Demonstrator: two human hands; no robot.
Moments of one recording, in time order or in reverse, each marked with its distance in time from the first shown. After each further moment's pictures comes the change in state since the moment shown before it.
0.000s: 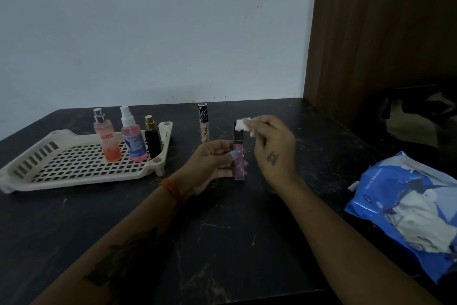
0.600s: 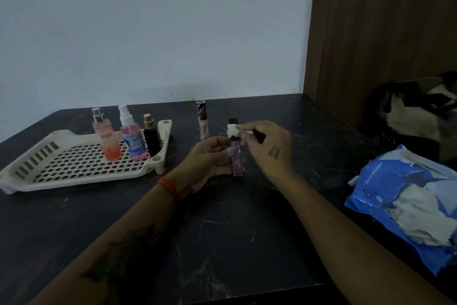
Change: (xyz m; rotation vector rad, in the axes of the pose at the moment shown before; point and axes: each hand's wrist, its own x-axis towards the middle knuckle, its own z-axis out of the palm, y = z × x) left_hand 0.002 0.000 -0.004 -0.029 0.007 -0.018; right_hand -0.004 0.007 0.007 0.129 -0.067 0.184
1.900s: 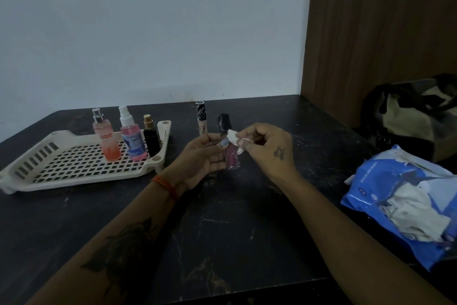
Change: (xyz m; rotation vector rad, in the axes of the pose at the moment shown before) left_hand 0.000 0.001 -0.007 -0.116 0.046 0.034; right_hand -0.005 -0.008 -0.010 0.148 -0.118 0.100
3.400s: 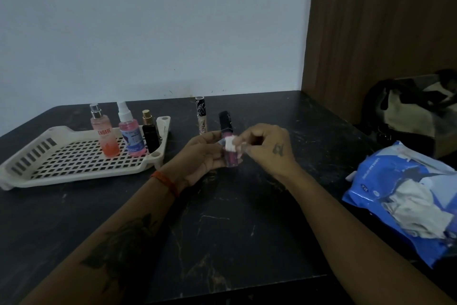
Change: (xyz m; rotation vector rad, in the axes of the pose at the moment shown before) left_hand 0.000 0.001 0.000 -0.056 -0.075 -0.084; right_hand -0.001 0.001 -0.006 -0.037 -0.147 0.026
